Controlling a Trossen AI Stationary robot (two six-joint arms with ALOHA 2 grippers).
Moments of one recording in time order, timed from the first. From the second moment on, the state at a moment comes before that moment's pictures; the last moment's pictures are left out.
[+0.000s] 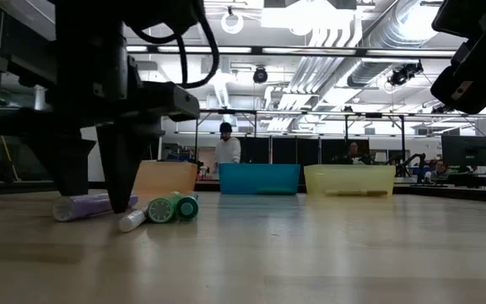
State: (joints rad) left arm -0.39 1.86 1.16 -0.72 -0.06 -1.71; right arm 0.44 0.68 0.39 -0.24 0.05 0.70
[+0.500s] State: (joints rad) left arm -0.39 1.97 1.24 -0.84 -0.02 -1.65; right arm 0.44 0.68 0.39 -0.24 0.05 0.70
